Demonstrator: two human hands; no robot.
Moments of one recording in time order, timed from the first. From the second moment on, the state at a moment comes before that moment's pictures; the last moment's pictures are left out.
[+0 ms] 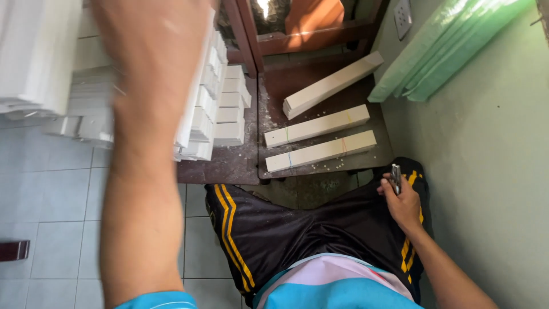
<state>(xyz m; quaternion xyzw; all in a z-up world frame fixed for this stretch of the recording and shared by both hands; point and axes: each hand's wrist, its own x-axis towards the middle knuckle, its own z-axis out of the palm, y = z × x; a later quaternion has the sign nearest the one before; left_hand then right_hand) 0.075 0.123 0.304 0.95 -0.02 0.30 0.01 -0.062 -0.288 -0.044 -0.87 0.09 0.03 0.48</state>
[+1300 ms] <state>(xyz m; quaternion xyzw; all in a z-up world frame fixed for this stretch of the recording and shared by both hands) 0.218 0.048 -0.063 0.96 0.00 -0.16 0.25 -0.033 -0.301 -0.069 -0.89 0.06 0.01 0.45</state>
